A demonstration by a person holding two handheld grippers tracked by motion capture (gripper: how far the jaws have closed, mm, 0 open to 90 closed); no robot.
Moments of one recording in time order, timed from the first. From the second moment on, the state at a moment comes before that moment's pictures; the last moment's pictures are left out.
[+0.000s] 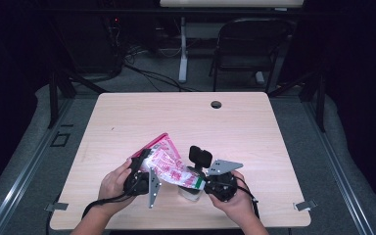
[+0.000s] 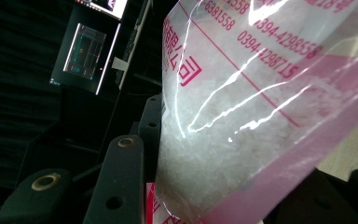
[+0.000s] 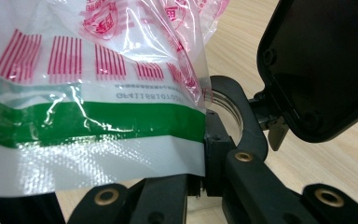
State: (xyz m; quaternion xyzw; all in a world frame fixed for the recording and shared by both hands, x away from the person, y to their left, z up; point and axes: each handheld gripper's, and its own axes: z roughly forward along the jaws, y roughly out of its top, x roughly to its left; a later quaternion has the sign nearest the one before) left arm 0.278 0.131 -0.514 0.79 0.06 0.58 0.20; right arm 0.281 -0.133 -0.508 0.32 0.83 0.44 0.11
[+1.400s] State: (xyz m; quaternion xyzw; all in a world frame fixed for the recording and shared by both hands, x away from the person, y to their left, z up) left arm 0.270 0.125 -0.504 0.79 0.02 0.60 0.14; right arm 0.281 -0.136 -0.510 0.32 0.83 0.44 0.11
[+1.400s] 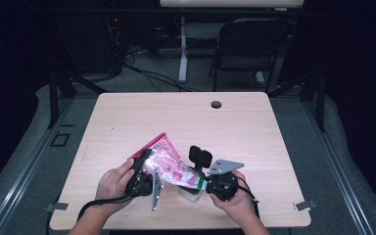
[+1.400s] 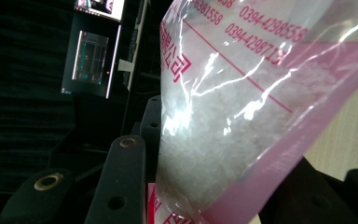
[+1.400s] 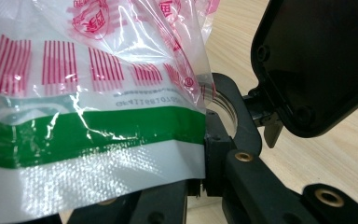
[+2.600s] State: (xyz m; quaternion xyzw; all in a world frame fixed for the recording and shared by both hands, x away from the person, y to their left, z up) left arm 0.268 0.124 -0.500 0.79 -0.01 0.60 0.12; right arm 0.281 -0.137 -0.509 0.32 0.83 0.44 0.12
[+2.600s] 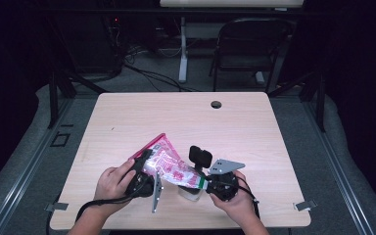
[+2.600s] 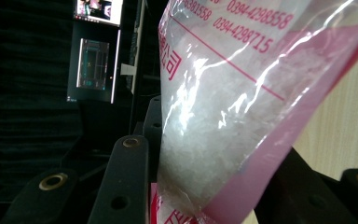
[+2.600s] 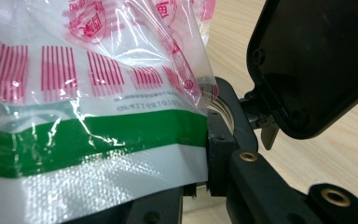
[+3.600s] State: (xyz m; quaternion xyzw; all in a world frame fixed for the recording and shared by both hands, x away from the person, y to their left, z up) left arm 0.263 0.116 -0.495 0.78 -0.02 0.62 0.12; right arm 0.279 -0.137 -0.508 0.32 0.83 0.45 0.13
